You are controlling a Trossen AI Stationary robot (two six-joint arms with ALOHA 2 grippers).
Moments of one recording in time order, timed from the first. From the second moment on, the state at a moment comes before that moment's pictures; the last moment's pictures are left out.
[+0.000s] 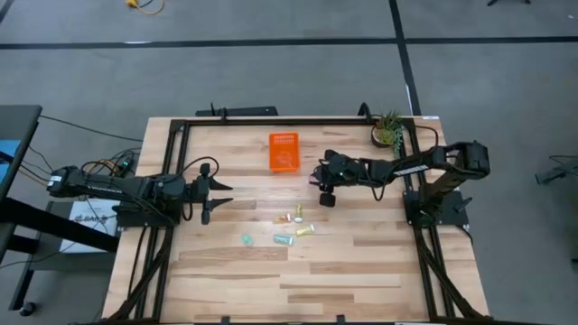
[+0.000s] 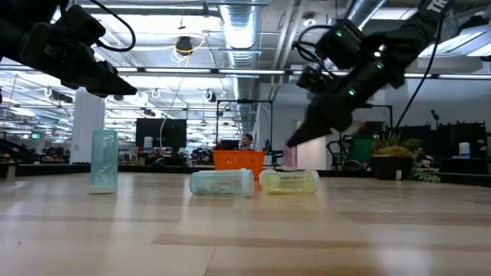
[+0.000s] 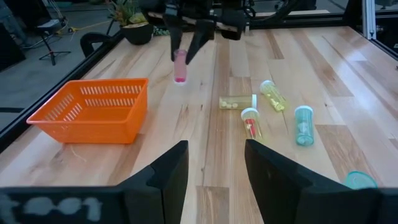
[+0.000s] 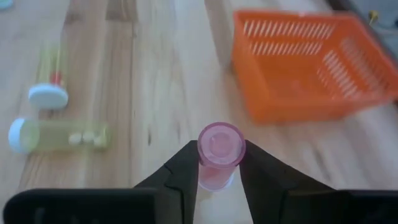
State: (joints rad) left arm -0.08 0.42 0.18 -0.06 -0.19 0.00; right arm -0.17 1.56 0.68 0.21 0.05 -0.21
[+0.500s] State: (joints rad) left arm -0.08 0.42 0.17 -0.06 -0.19 0.00; right arm -0.23 1.56 1.04 -0.02 -0.06 -0.39
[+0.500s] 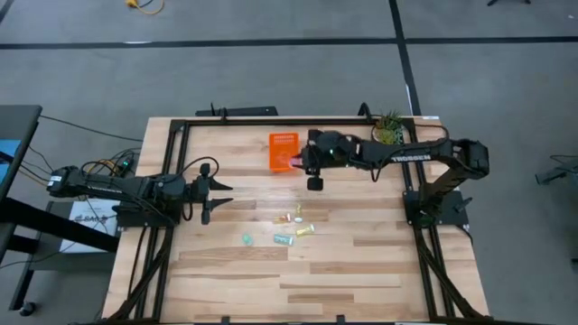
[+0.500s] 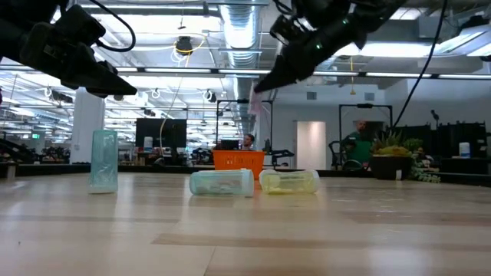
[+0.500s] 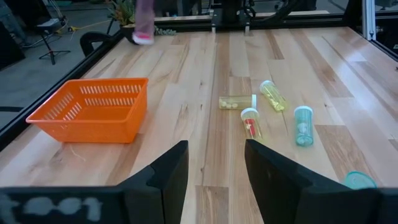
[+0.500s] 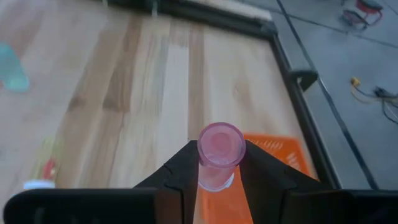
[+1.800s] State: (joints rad) left arm -0.08 0.42 0.17 -0.10 -0.19 -0.04; right arm -0.44 1.95 1.26 -0.08 -0.26 -0.33
